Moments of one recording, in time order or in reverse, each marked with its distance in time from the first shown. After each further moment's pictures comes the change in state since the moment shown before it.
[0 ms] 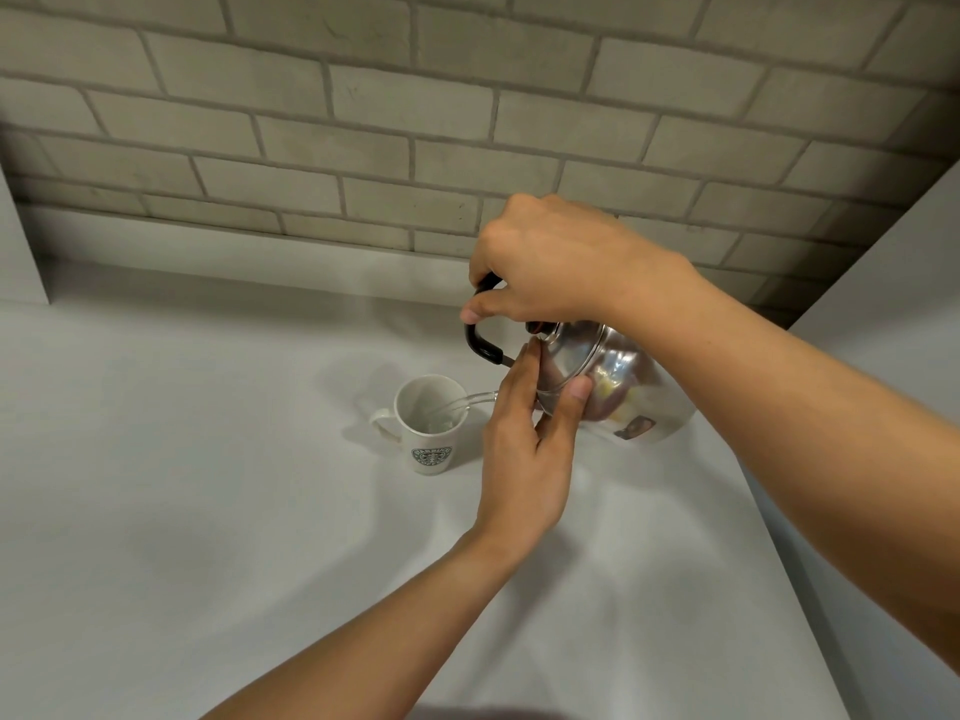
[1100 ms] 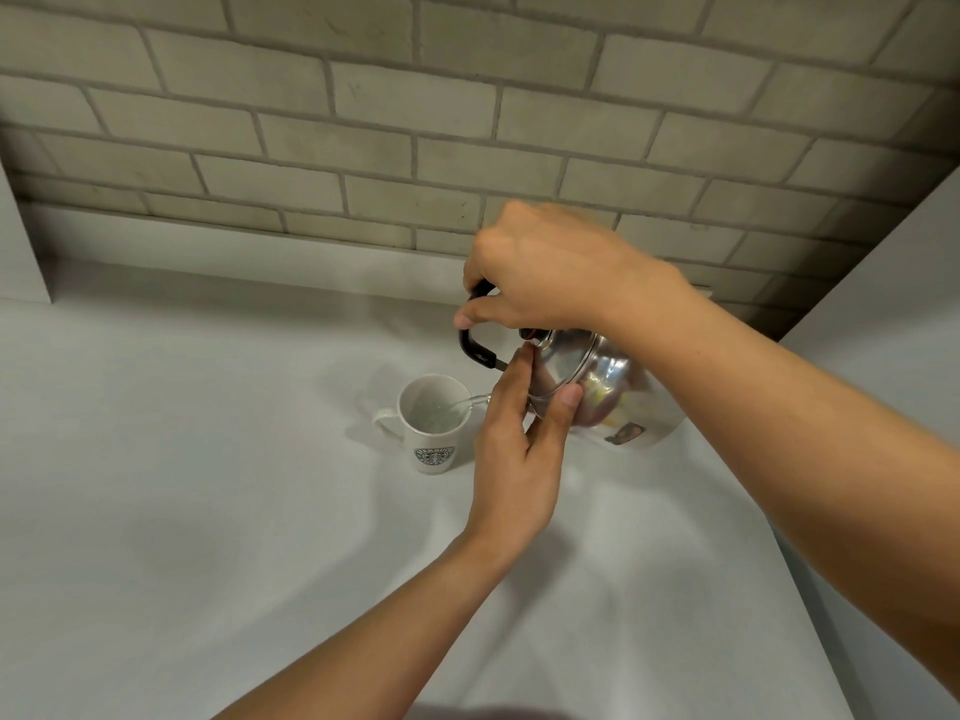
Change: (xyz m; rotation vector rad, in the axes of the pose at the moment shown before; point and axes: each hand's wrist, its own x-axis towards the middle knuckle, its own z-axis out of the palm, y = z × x) left_hand -0.001 -0.007 -0.011 -0.016 -0.008 -0.033; right_hand 0.001 -0.011 0.001 0.041 -0.030 0.014
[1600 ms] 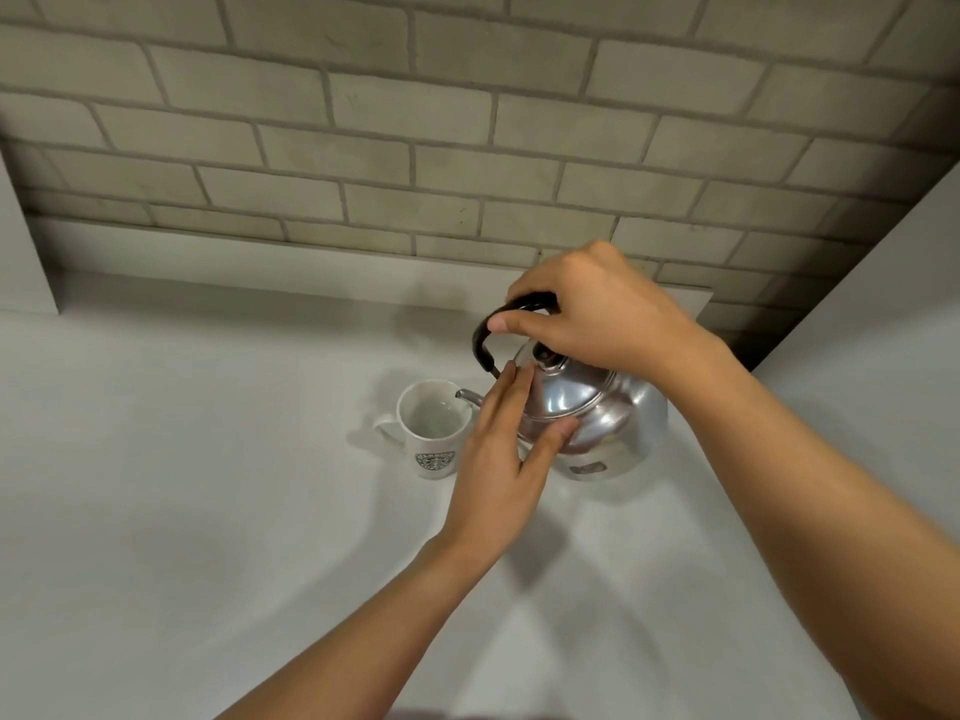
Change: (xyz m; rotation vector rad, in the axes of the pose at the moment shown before) left_hand 0.003 -0.017 -0.022 0.383 -0.147 0.087; right_hand -0.039 0.032 0.041 0.260 0.236 0.103
